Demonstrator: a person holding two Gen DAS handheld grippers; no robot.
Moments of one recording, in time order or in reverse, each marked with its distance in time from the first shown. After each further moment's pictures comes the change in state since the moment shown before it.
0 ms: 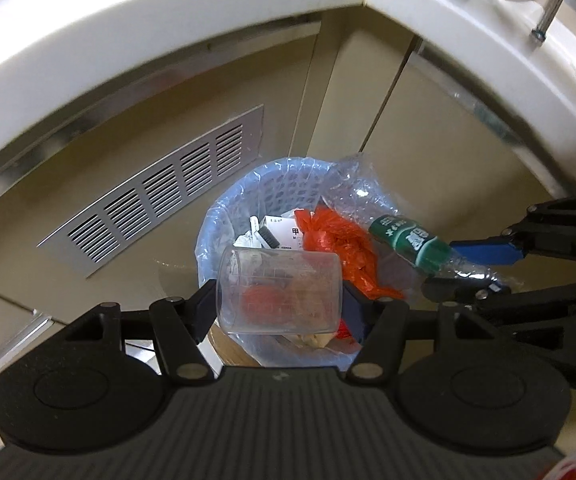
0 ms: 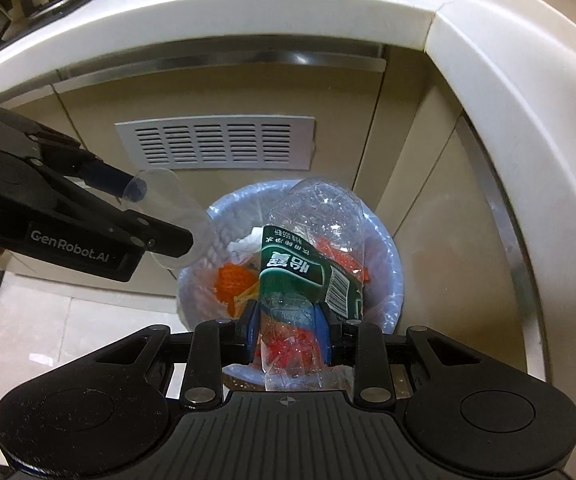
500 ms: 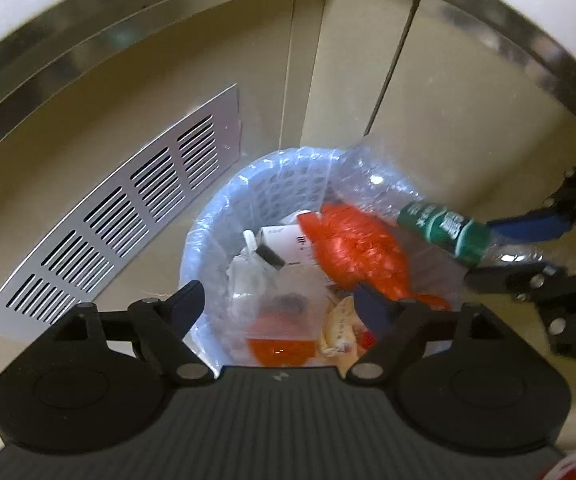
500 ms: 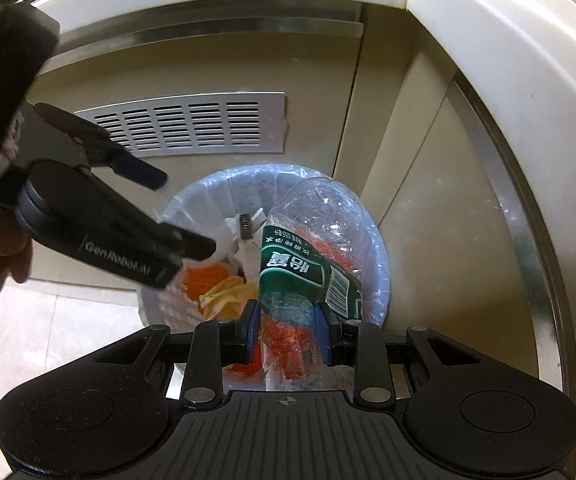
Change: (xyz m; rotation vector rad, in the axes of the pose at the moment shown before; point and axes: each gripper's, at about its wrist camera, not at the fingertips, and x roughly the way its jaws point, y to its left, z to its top) left arm 0.066 0.002 0.012 0.137 0.020 -0.011; right arm 0.030 -0.023 0.005 0.022 0.029 -0.017
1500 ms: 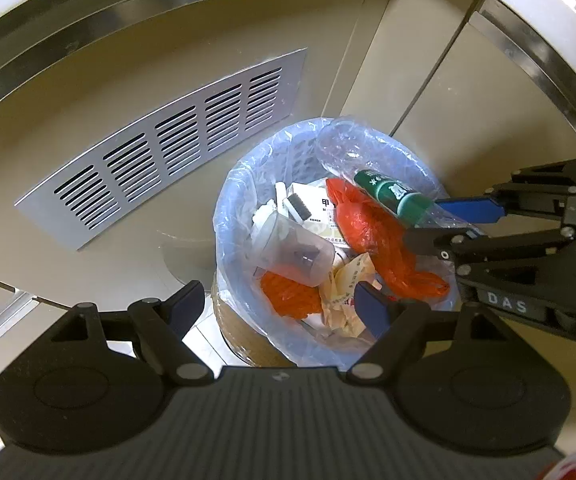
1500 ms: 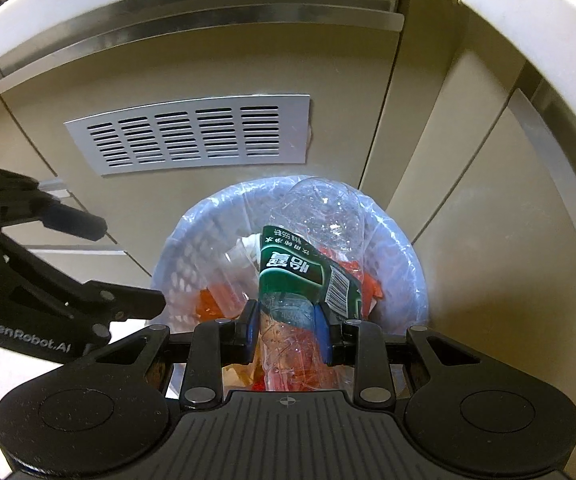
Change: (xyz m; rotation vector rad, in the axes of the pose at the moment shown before) left arm -0.020 0.023 -0.027 -0.200 0.055 0.012; right arm 0.033 0.014 0.021 0.032 -0.002 0.014
